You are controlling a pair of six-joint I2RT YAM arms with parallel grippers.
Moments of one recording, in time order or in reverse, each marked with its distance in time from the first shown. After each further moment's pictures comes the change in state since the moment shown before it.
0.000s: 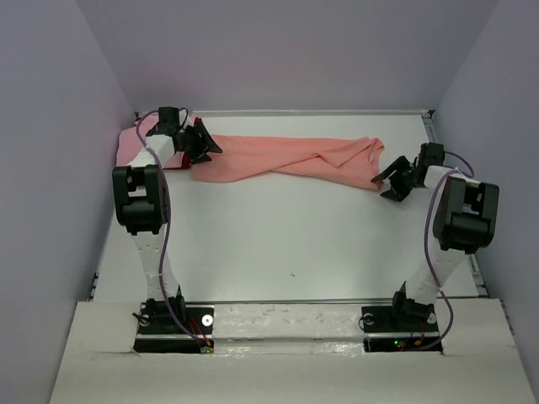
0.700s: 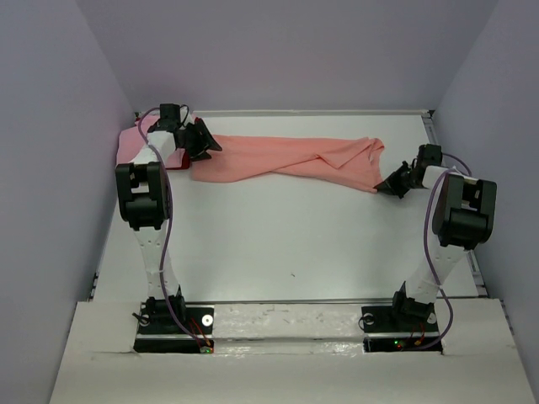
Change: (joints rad) left arm 0.000 0.082 0.105 -0.048 -0.014 0.017; right arm 0.000 0.048 0.005 0.032 -0.005 0.014
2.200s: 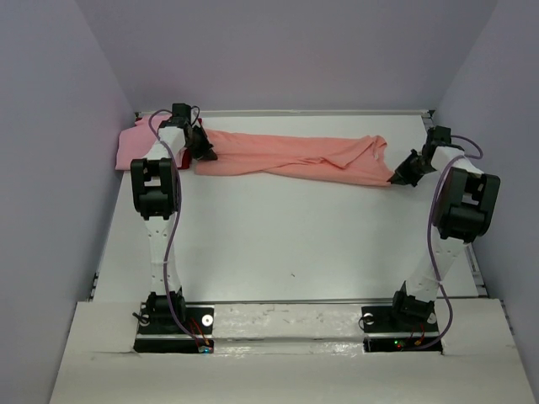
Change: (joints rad) left arm -0.027 0.231 0.279 -0.182 -0.179 -0.009; right arm -0.021 0.089 0.317 -0.333 0.191 -0.151
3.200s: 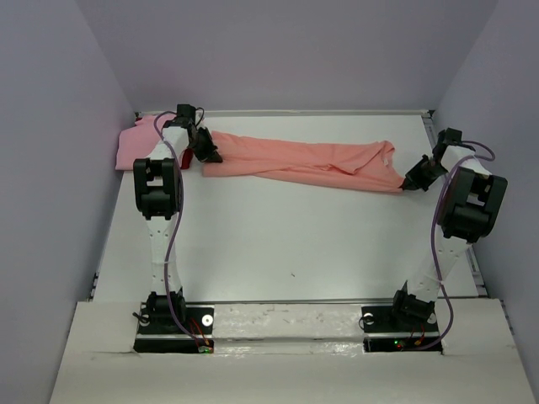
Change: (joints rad) left arm -0.022 0.000 0.000 -0.038 0.035 0.001; right arm -0.079 0.023 0.046 -0.130 0.077 -0.022
